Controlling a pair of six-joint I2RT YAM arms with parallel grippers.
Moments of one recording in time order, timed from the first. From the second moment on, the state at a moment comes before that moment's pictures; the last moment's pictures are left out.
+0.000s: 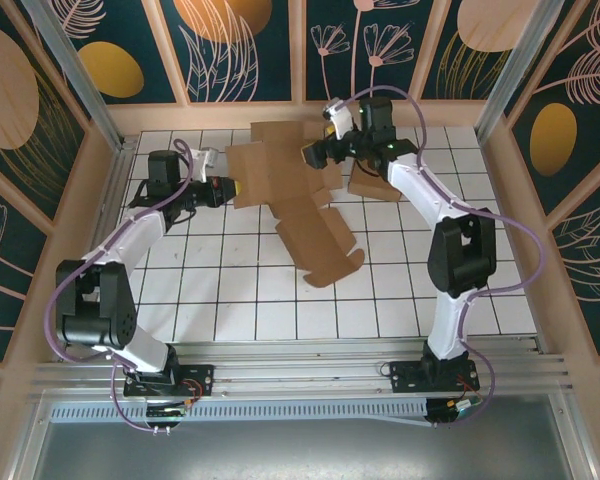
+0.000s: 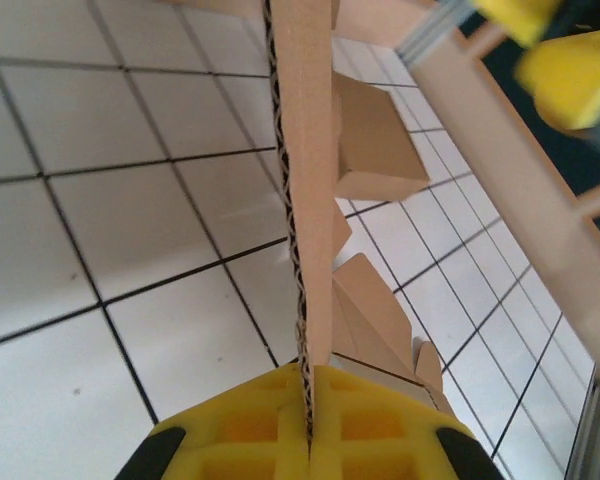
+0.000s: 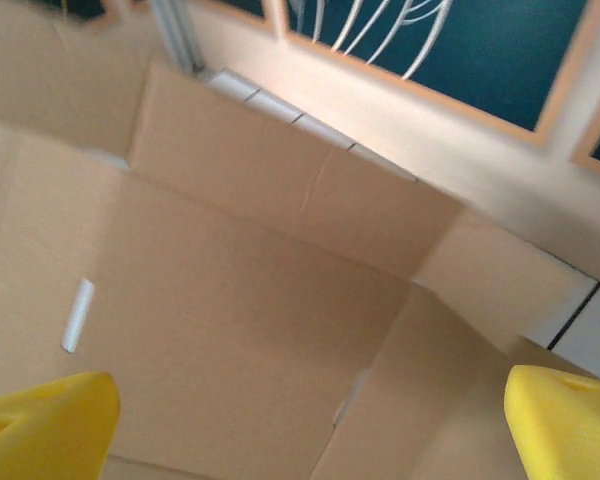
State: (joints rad) left arm -0.09 1.54 1.07 -0.11 0.80 -0.22; right arm 0.37 1.94 1.71 -0.29 -0.52 -0.24
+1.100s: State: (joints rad) left arm -0.15 1.50 1.09 -0.15 0.72 0.60; right arm 0.36 1.97 1.95 -0.50 -0.60 -1.29
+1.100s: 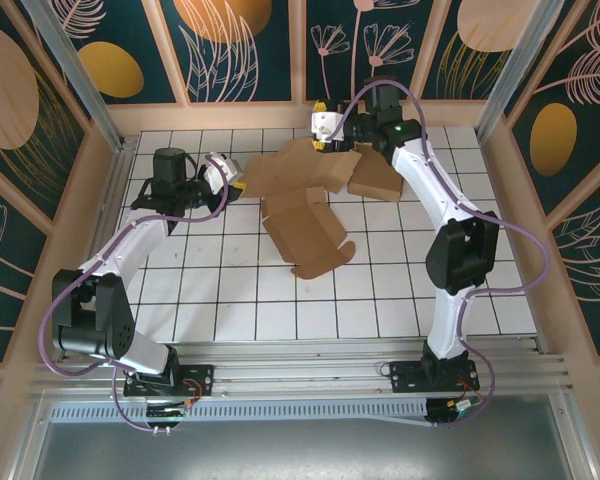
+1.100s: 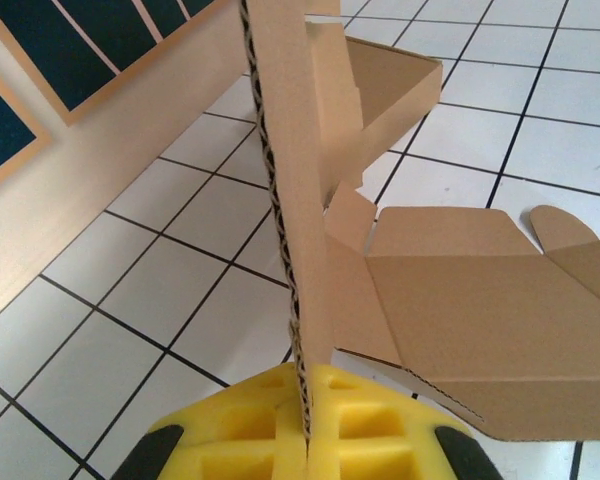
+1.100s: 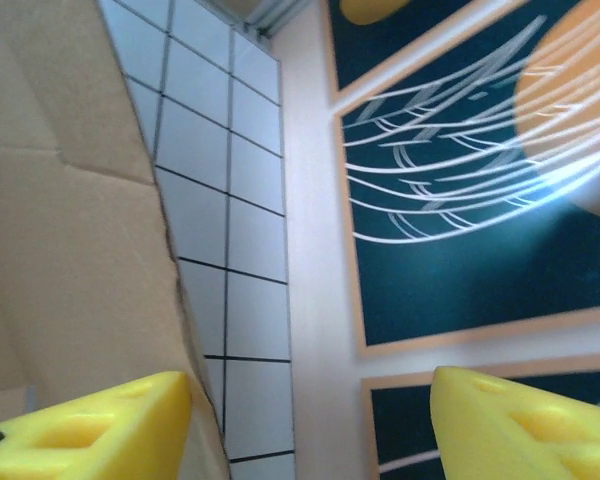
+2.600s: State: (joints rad) left arm -0.17 1.31 0.60 0.51 0.50 0.36; right arm 0.81 1.98 1.66 -0.43 0.43 -1.00
